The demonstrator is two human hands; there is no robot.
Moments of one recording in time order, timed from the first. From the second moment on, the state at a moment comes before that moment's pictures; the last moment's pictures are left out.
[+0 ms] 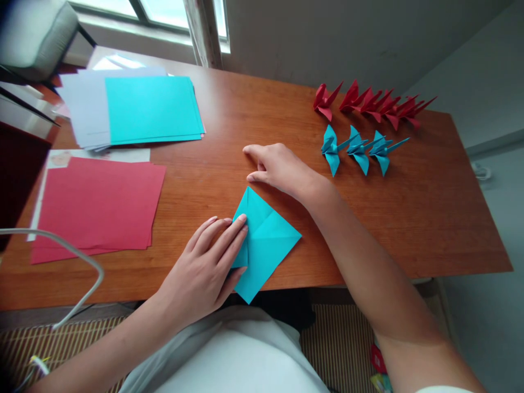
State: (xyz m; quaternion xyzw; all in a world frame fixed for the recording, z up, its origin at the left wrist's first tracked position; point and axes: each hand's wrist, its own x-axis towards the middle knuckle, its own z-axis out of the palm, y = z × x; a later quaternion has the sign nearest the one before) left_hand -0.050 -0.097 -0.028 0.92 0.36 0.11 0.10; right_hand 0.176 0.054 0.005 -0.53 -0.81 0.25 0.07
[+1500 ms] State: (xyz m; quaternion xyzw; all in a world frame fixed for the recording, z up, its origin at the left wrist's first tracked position) left_hand -0.050 -0.098 -0.029 0.92 0.36 0.12 0.10; right_hand 0.158 0.059 0.014 -0.49 -0.84 0.22 -0.04
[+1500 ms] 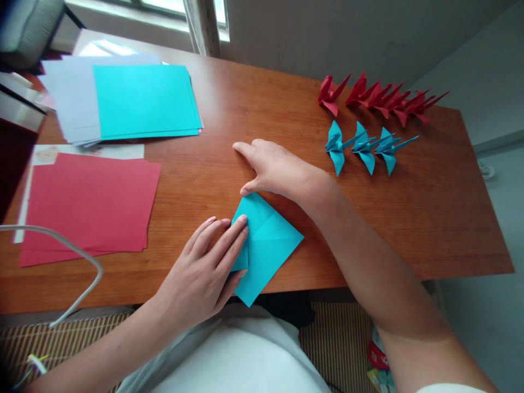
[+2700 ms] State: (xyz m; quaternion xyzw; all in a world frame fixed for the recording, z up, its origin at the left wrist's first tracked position) left_hand -0.056 -0.105 -0.028 0.92 0.34 0.19 0.05; right_hand 0.153 -0.020 -0.001 -0.59 -0.80 0.11 0.06
